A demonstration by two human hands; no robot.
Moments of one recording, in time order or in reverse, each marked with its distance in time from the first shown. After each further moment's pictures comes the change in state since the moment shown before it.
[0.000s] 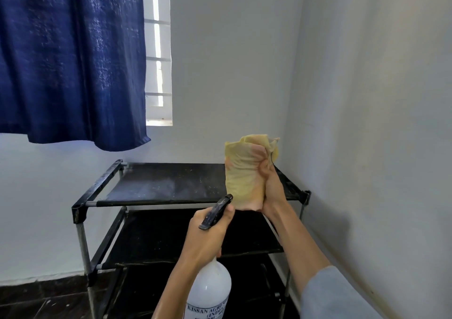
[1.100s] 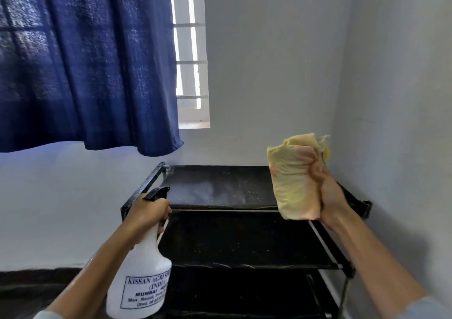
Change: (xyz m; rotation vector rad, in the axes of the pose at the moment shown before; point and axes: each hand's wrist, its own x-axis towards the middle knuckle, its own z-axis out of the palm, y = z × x) left_hand 0.042 0.011 -0.165 0.311 0.444 -0.421; right_hand 0.008 -0.017 -0.011 -0.092 -0.134 0.009
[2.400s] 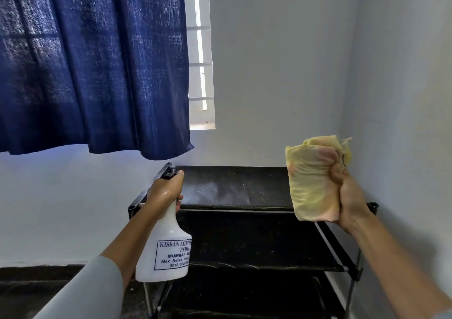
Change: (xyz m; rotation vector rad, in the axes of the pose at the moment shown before) left_hand 0.039 0.028 0.026 -0.035 0.151 -0.064; right_hand -0.013 -0.020 -0.010 0.087 0.069 0.042
